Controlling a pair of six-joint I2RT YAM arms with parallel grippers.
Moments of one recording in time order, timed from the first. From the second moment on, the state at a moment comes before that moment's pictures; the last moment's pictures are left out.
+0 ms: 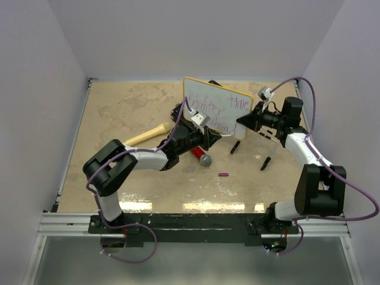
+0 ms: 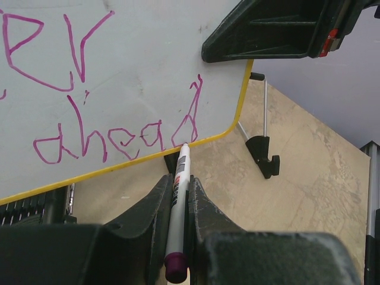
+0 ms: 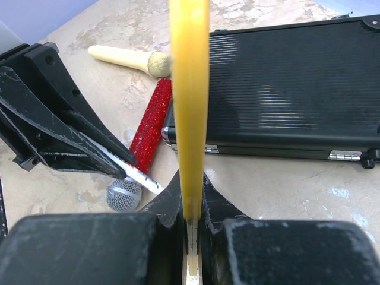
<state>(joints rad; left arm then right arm) -0.80 1.80 0.87 0.88 0.18 -0.31 -0.07 1.43 0.91 0.10 -1.06 -0.11</state>
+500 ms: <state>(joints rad) -0.81 1.80 0.91 0.86 0.20 -0.31 -0.07 1.43 0.91 0.10 -1.06 -0.11</state>
